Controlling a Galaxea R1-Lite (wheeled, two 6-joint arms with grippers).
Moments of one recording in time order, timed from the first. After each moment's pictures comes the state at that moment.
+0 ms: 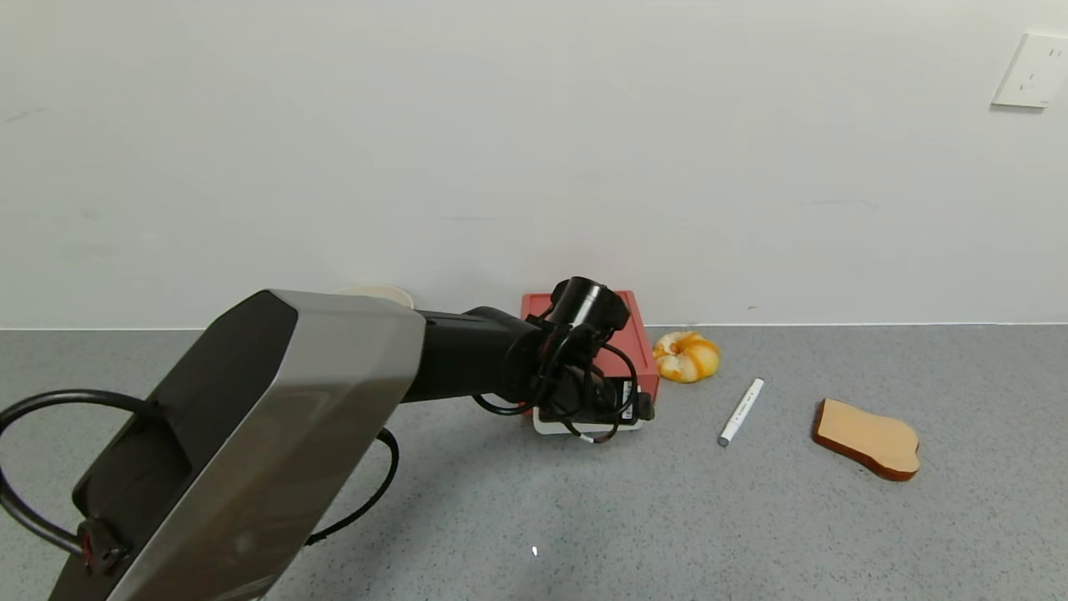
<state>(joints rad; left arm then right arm) -0.67 2.37 -1.86 0.30 0.00 -0.42 0.00 0.00 0.00 0.00 0.03 -0.02</state>
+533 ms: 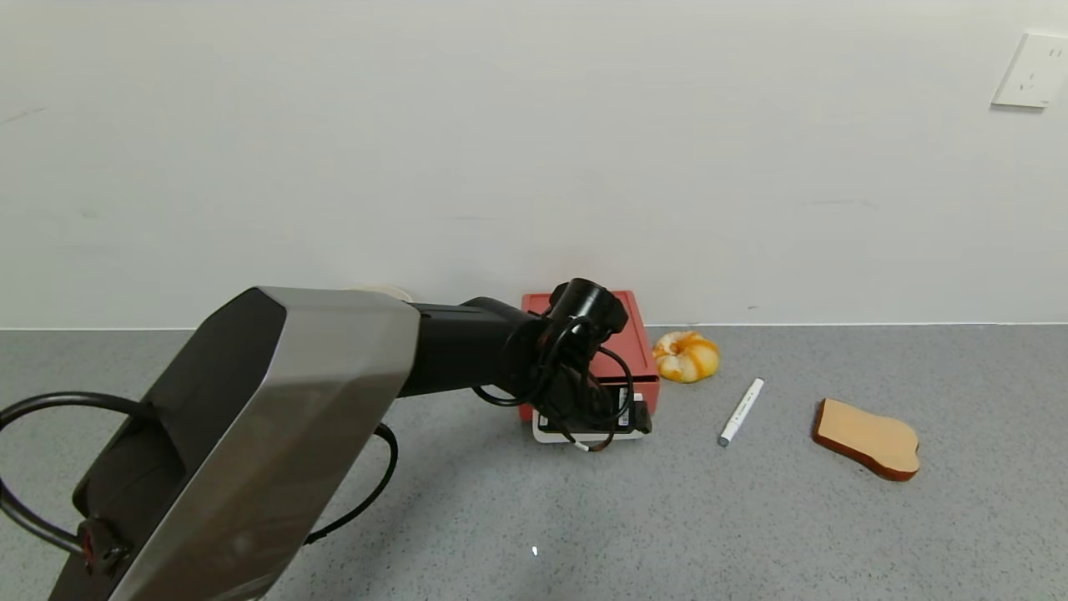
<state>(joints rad) -0.67 2.38 -1.91 0.45 -0.05 -0.47 0.00 0.00 0.00 0.00 0.03 -0.02</state>
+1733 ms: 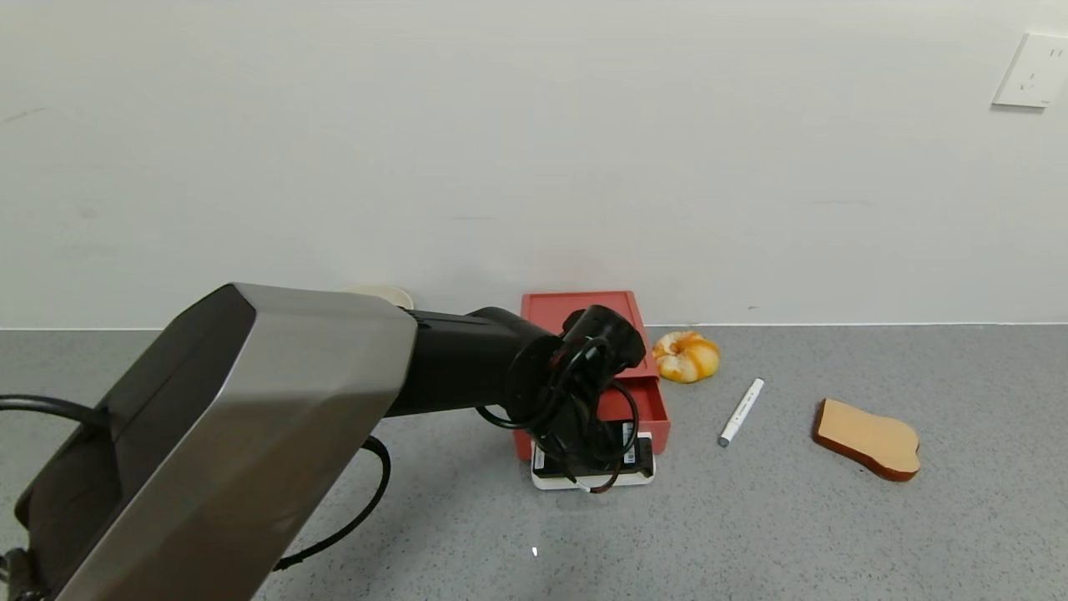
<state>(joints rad) -0.74 2.31 -1.78 0.57 -0.04 -0.63 0.00 0.00 0.00 0.00 0.03 -0.02</state>
